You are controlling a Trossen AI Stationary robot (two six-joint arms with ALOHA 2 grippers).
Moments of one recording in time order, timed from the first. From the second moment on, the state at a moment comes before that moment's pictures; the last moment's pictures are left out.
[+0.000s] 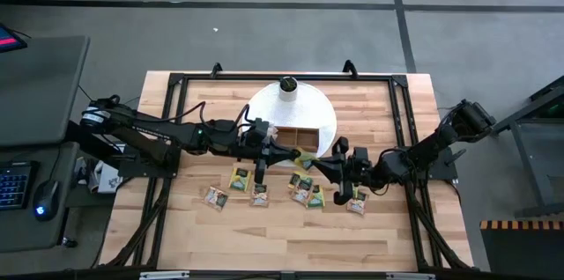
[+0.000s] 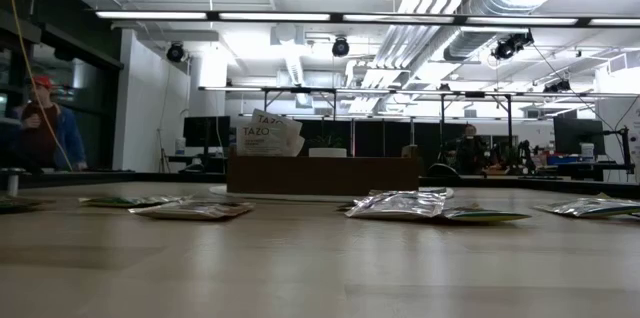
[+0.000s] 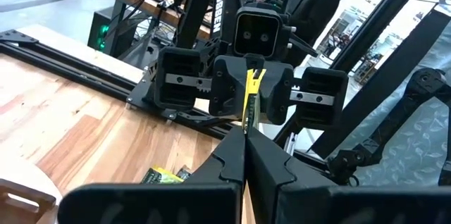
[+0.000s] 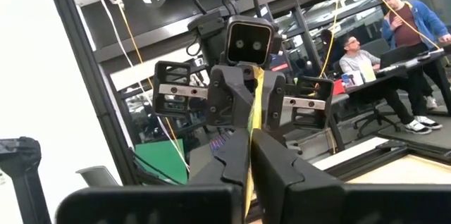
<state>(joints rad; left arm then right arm) -0.18 1.37 1.06 0.26 -0.11 -0.48 0.48 1.45 0.56 1.33 0.60 0.16</state>
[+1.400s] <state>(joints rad) 0.19 1.72 1.64 -0.82 0.09 -0.05 0.54 1.20 0.56 1.38 0.51 -0.01</state>
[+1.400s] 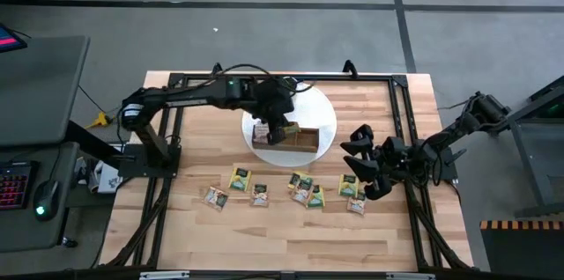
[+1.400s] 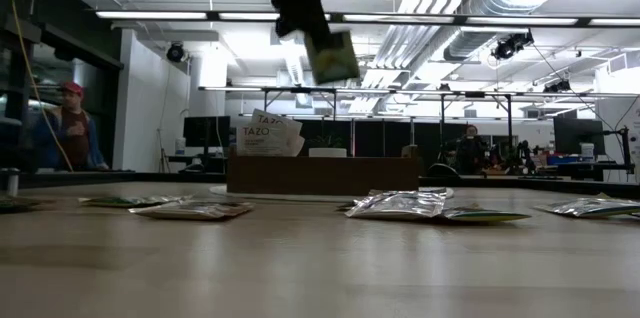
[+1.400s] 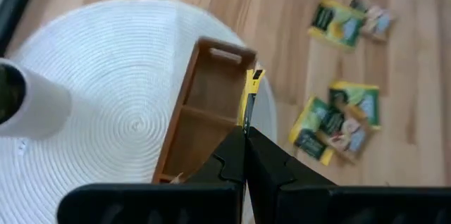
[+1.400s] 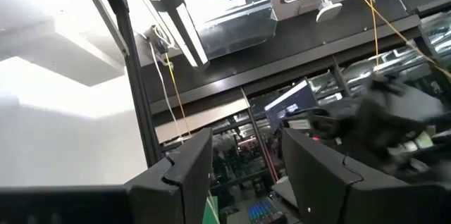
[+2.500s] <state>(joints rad) 0.25 1.90 1.64 -0.84 0.03 0.14 0.54 1.20 0.56 1.36 0.55 0.00</state>
